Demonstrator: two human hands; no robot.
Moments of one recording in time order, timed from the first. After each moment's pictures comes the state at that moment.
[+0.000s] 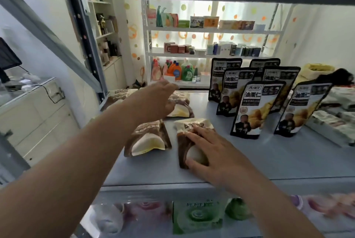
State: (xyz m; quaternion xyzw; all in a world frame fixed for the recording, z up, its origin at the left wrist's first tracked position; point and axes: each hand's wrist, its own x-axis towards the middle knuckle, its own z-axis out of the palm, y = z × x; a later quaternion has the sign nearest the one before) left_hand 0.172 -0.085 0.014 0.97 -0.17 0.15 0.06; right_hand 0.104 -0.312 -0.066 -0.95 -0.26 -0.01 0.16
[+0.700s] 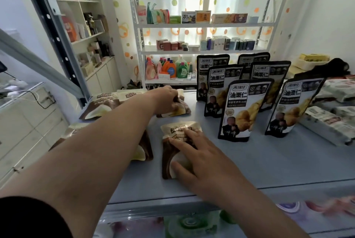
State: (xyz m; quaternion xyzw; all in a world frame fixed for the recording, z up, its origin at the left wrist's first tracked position) left_hand 0.293 -0.128 -0.021 0.98 -0.18 0.01 -0.01; right_hand 0.106 -0.316 -0.069 -0.95 -0.26 -0.04 0.19
